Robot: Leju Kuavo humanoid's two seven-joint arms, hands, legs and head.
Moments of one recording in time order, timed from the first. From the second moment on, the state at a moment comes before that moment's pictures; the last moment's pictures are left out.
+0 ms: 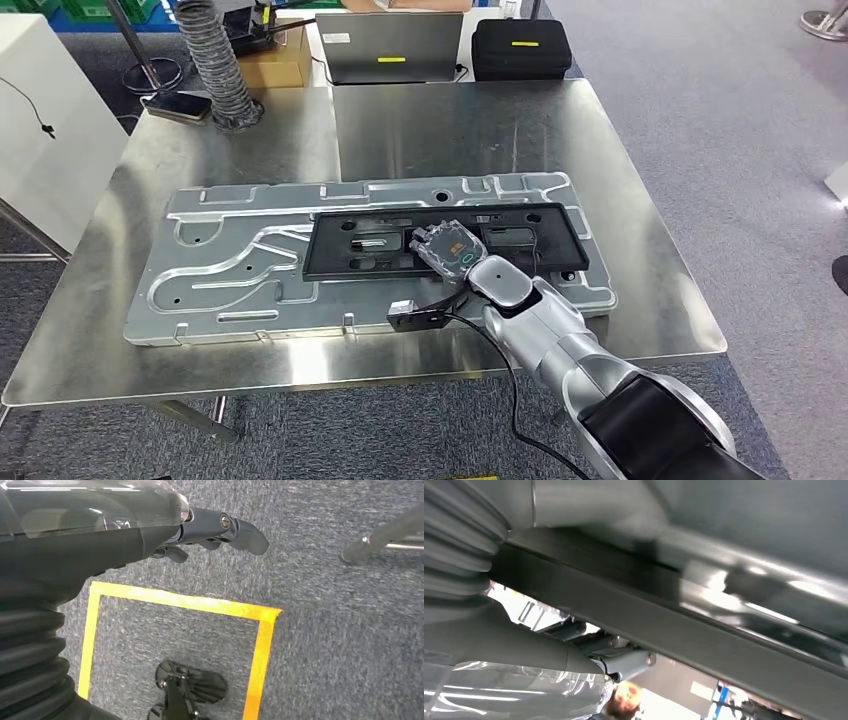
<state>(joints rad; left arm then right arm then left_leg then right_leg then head) -0.12 -0.08 1.26 -0.21 -0.99 -0.06 -0.39 -0.88 0.07 0.58 -0.36 1.35 -0.29 -0.24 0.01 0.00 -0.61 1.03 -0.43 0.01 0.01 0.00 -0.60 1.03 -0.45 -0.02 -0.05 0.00</state>
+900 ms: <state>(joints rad) -0.09 -0.08 1.29 -0.21 -0.89 -0.10 -0.42 -0.33 -0.05 -0.11 -1.55 0.84 -0.70 -0.69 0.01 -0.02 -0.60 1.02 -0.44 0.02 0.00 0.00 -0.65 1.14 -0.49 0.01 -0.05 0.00</state>
